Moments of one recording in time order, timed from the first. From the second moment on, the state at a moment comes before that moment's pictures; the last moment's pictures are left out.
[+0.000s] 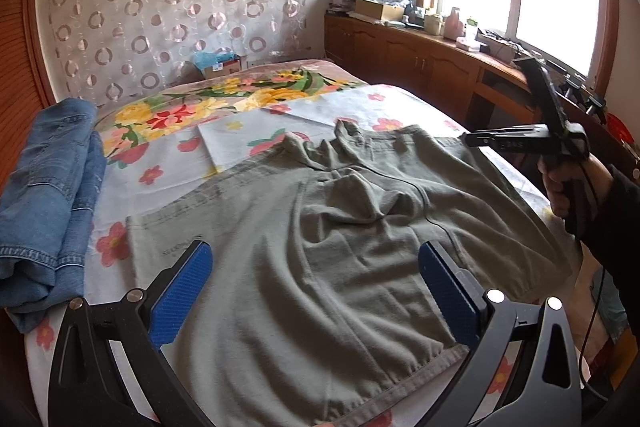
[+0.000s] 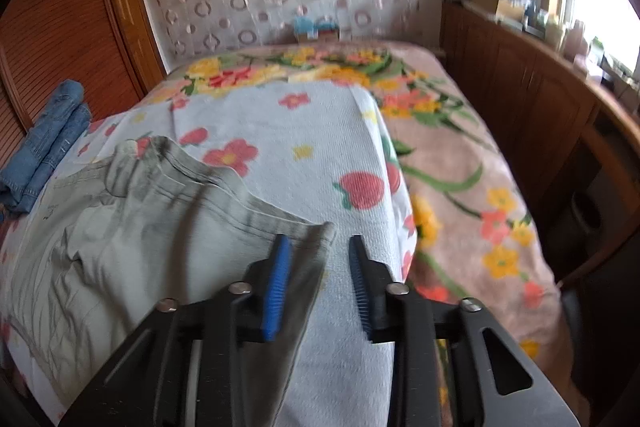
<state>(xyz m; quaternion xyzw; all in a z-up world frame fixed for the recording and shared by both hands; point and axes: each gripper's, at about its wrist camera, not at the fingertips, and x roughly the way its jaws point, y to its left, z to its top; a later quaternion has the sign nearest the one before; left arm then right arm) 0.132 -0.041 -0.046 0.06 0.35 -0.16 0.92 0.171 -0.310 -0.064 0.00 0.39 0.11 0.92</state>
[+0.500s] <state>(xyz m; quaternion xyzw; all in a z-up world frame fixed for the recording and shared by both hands) 0.132 -0.061 -0.076 0.07 0.39 -0.17 0.90 0.135 -0.322 -0.027 -0.01 0.37 0.08 0.92</state>
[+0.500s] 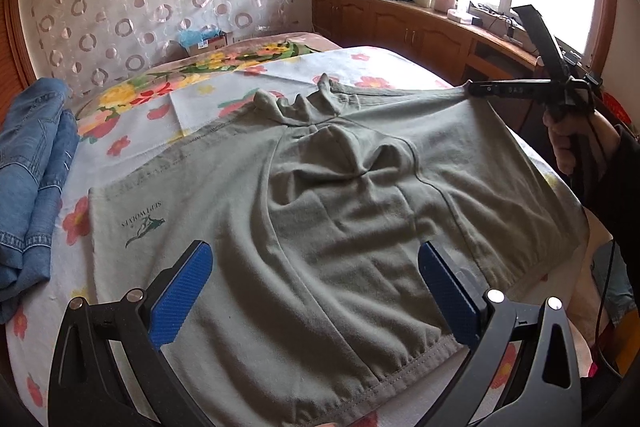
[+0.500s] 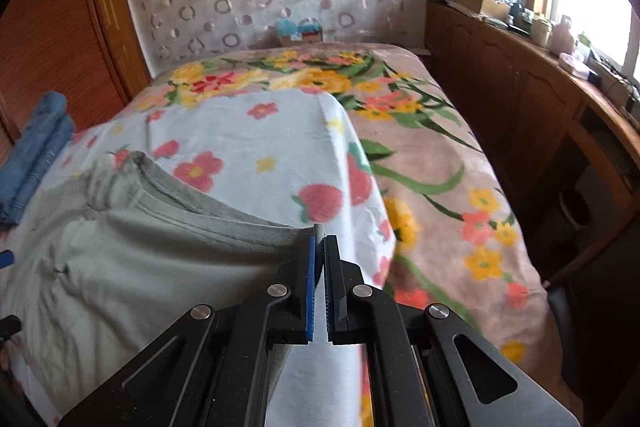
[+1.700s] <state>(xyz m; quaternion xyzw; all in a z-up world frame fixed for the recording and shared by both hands) 0.049 0.065 -0.098 0.00 0.41 -0.08 0.91 -0.091 -0.299 -0.028 -0.06 0.34 0.16 0.93</state>
